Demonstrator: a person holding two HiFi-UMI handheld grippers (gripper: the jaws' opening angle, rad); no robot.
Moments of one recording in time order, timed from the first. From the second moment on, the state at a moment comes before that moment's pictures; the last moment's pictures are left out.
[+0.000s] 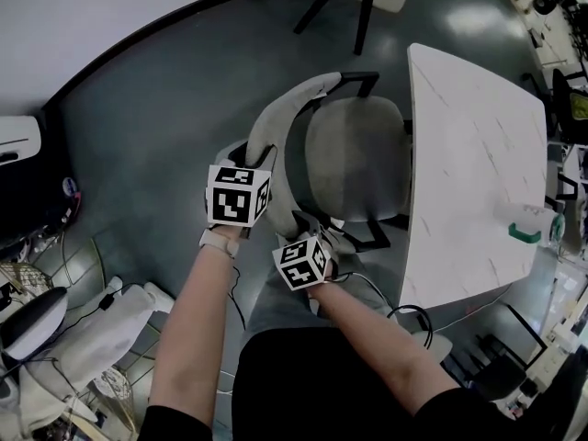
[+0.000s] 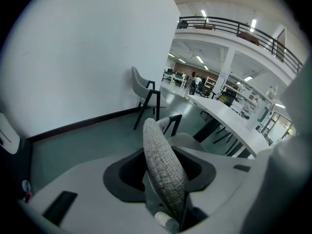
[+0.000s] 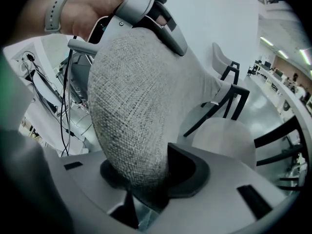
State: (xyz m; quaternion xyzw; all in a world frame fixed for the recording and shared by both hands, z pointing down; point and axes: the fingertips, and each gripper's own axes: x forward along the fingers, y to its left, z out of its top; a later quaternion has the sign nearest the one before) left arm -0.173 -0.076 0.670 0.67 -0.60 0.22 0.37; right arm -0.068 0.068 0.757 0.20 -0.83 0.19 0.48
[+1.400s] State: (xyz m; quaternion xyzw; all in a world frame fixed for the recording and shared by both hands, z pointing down) left arm -0.281 0.044 0.664 0.49 -0.75 0.09 0.44; right arm -0.123 0.113 0.756 0.00 -0.87 0.07 0.49
